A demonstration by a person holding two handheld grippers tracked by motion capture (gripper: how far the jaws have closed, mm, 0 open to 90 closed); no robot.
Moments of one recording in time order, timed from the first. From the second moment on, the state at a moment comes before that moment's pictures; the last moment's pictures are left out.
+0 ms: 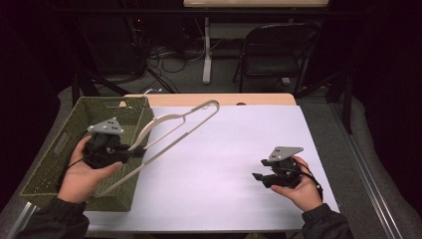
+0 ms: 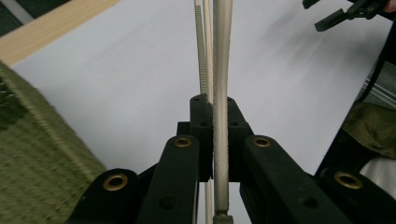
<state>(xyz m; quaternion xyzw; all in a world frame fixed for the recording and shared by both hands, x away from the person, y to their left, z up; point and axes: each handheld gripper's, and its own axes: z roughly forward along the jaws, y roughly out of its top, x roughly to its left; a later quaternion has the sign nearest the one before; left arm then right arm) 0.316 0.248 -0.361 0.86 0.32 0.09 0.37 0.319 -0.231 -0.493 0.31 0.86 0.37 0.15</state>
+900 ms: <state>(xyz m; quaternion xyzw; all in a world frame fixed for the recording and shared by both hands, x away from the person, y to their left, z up) 0.355 0.393 -0.371 0.83 0.41 0.13 0.35 0.324 -0.238 -0.505 0.33 0.86 0.36 0.15</state>
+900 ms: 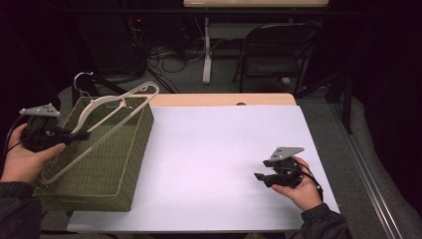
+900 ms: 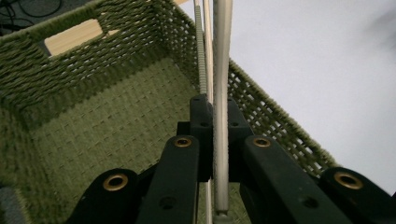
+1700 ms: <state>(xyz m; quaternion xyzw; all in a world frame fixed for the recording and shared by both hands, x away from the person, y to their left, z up) 0.353 0.440 -0.424 0.82 0.44 0.12 0.33 0.325 -0.232 -0.514 0.33 0.87 0.34 0.14</state>
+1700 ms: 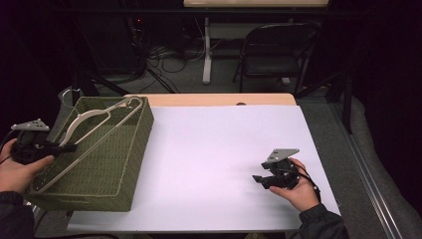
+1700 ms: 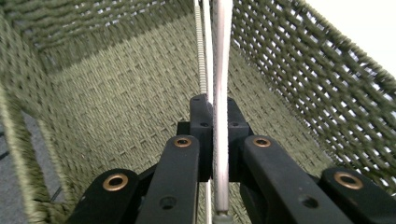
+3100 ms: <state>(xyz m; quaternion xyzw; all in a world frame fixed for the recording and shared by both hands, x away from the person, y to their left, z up) 0.346 0.450 -0.448 0.76 0.54 0.21 0.30 0.324 -0.232 -0.518 0.33 0.87 0.34 0.14</state>
